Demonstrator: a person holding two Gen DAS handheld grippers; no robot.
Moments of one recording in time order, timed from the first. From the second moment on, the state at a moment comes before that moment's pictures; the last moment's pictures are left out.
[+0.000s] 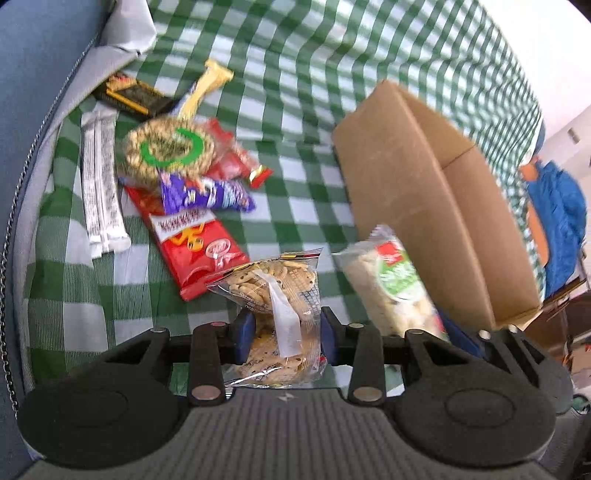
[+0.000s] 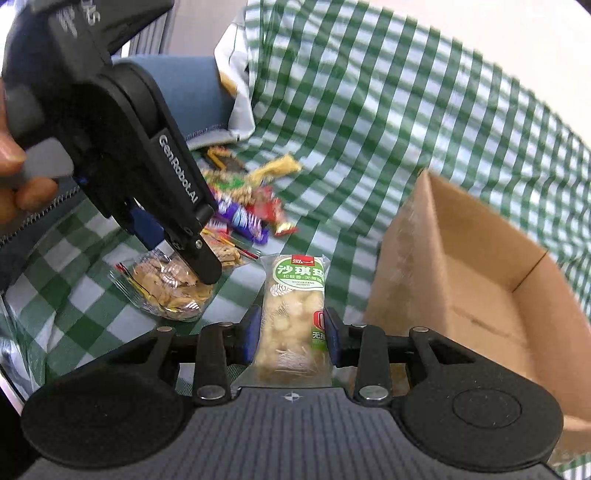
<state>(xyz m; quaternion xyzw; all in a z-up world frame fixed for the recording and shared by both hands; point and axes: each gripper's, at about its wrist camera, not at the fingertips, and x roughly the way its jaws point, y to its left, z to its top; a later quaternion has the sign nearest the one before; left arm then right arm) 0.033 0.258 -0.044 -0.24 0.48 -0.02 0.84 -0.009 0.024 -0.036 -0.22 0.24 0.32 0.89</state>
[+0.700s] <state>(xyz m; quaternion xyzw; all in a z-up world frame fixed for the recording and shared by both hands) 0.033 0.201 0.024 -0.25 0.28 -0.04 0.93 0.084 -0.119 0.028 -0.10 0.13 0.20 0.97</state>
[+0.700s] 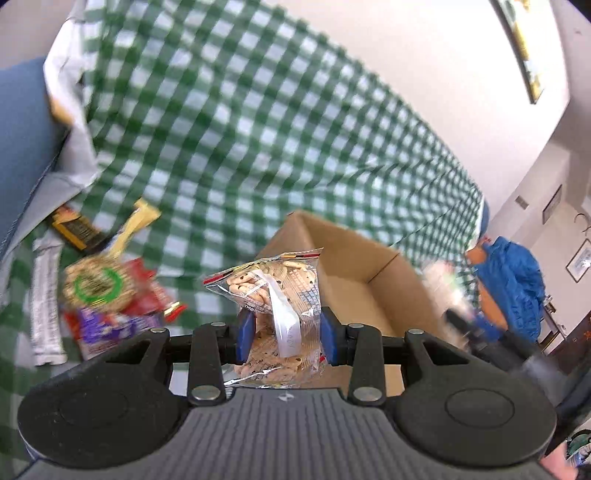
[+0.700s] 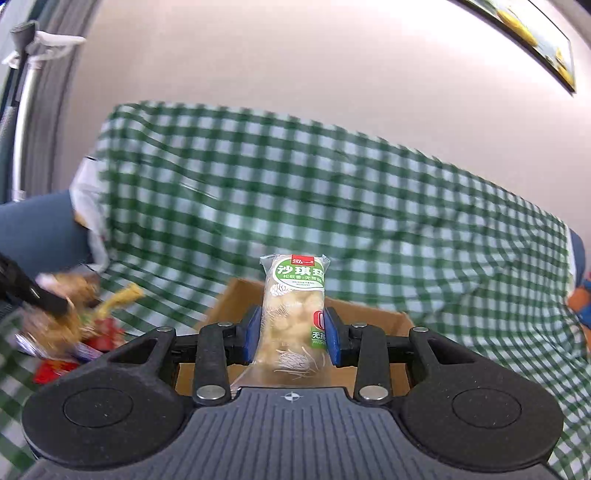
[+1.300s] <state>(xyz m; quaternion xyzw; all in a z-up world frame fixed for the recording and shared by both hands) 0.060 0.096 0.033 -0.27 0.22 -0.12 0.93 0.087 -0.175 0.020 -0.11 0.16 0.17 0.97</state>
